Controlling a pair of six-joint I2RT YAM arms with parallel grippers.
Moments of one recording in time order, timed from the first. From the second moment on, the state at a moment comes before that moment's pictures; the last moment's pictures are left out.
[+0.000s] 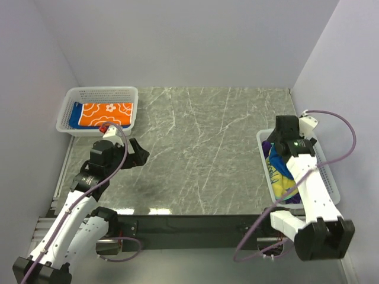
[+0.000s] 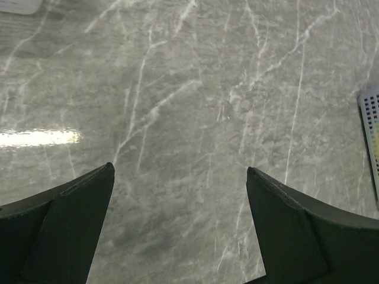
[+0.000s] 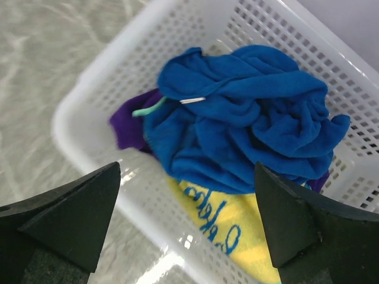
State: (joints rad) left arm -0.26 0.68 0.61 -0.42 0.09 -0.48; right arm 0.04 1.02 0.97 -0.77 0.61 0.58
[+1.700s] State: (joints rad) left arm -0.40 0.58 0.61 -0.44 -0.11 -0.49; right arm 0.73 1.28 1.70 -0.46 0.14 0.26
